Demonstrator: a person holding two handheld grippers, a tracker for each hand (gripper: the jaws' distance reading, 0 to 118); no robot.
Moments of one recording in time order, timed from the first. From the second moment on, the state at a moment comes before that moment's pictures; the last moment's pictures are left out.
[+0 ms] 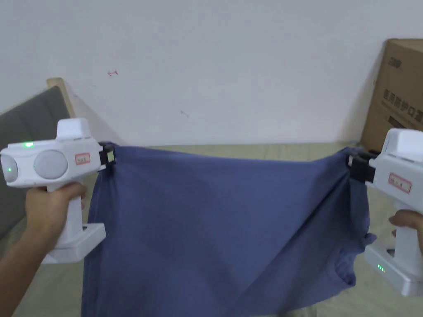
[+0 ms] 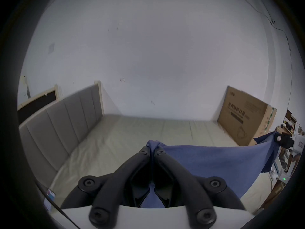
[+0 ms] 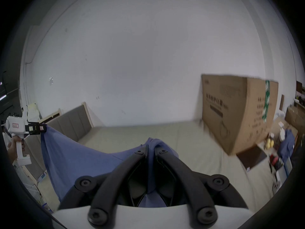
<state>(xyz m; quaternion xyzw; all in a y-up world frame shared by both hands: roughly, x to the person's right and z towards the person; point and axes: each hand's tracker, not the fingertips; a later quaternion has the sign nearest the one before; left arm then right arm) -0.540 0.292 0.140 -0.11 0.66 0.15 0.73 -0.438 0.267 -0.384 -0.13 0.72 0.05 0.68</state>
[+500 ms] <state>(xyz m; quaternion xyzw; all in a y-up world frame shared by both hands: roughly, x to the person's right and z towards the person) -0.600 0.396 0.139 -0.04 0.70 0.07 0.71 -0.519 0.392 -0.370 -0.01 0.73 0.01 0.68</state>
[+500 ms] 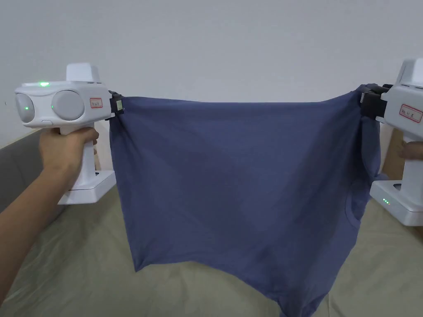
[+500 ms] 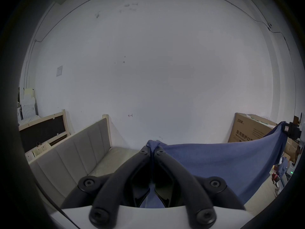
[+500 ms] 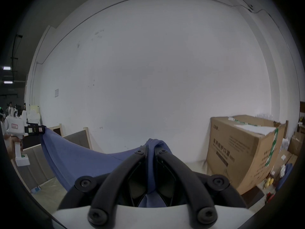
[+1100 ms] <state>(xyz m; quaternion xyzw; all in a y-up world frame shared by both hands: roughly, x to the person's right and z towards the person) -0.665 0.282 0.104 -0.09 0.68 0.10 0.72 -0.566 0.280 -0.399 -0.07 0.72 0.04 0.69</state>
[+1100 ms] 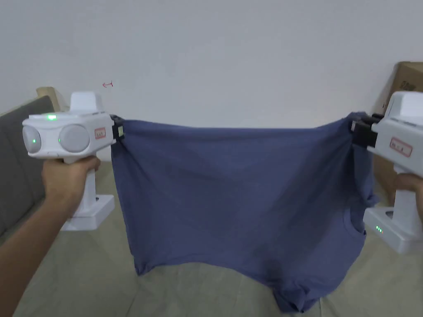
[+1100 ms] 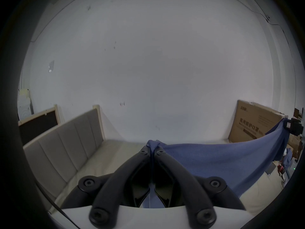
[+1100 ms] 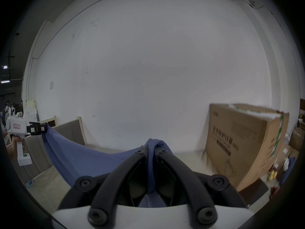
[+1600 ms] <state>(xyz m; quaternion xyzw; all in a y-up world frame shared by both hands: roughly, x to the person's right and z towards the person) -0.544 0.094 0.131 -0.20 0.64 0.22 0.70 -0.432 0.093 -0.395 -0.23 0.72 0.12 0.65</state>
